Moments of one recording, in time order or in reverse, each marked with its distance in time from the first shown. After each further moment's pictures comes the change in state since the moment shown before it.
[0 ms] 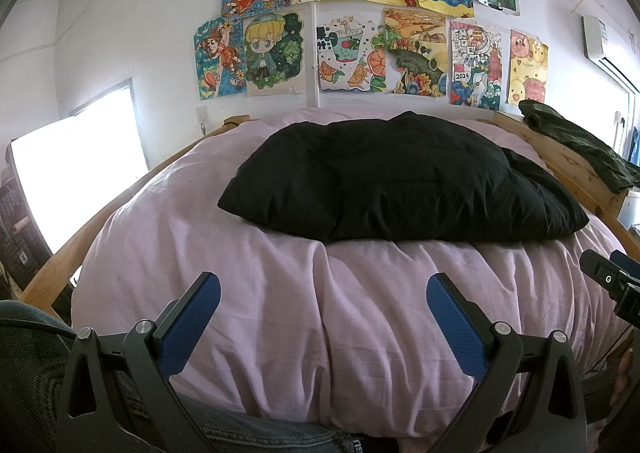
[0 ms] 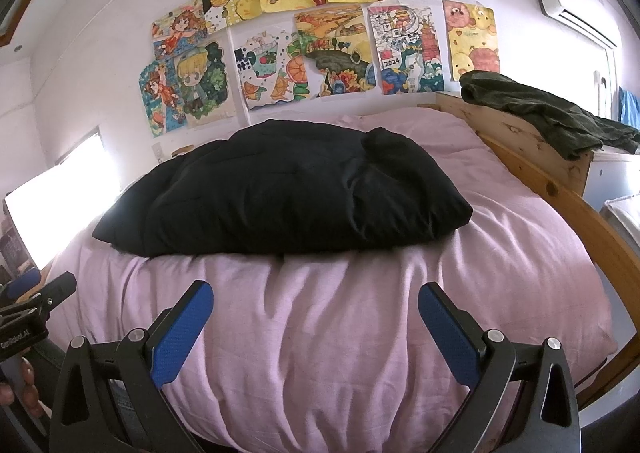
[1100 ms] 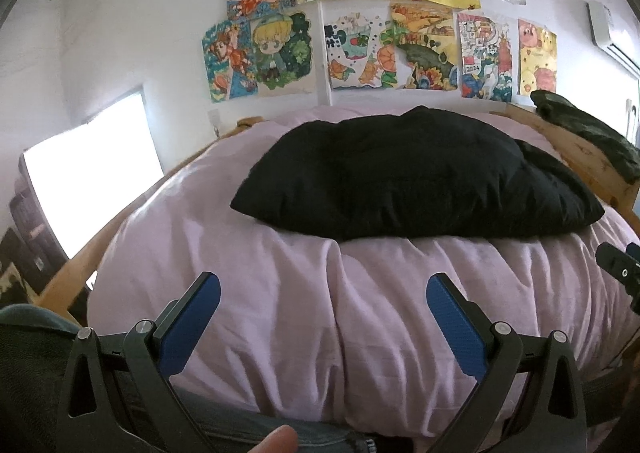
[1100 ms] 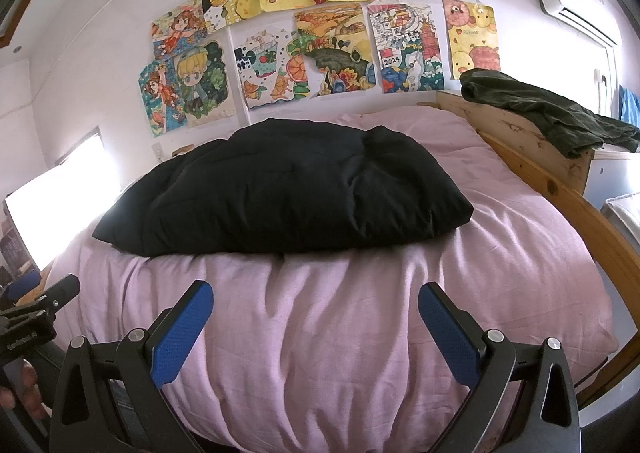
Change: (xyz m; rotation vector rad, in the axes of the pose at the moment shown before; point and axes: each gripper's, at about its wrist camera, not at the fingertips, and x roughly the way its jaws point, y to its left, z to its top) left arm -0.002 -0.002 0.000 0.038 -0.007 0.069; right arm 0.000 0.003 0.001 0.003 0.000 -0.003
